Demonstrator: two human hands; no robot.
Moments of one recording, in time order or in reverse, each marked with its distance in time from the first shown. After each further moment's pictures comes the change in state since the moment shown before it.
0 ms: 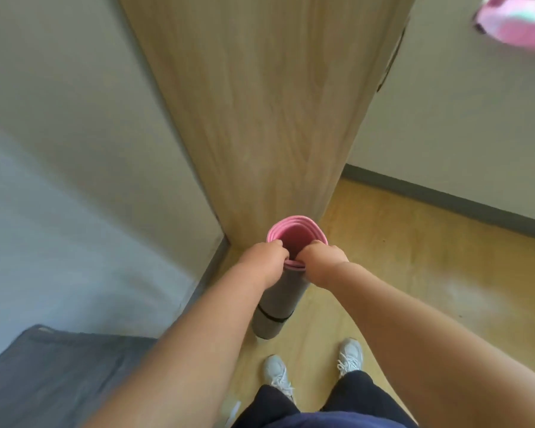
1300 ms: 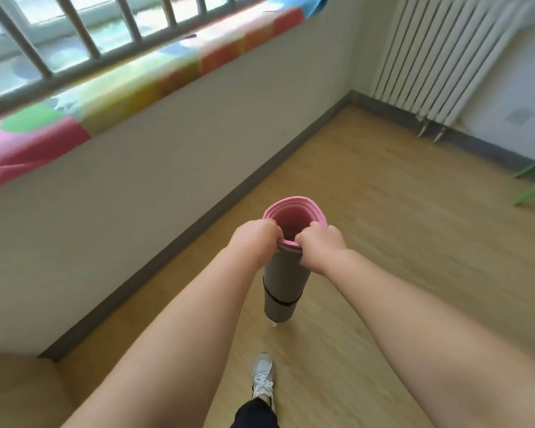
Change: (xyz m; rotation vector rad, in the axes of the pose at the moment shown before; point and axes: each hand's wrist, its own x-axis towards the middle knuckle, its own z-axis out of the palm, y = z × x) left_hand 0.196 0.858 0.046 0.699 -0.131 1.057; right_hand -0.351 0.702 0.120 0.500 0.302 1.092
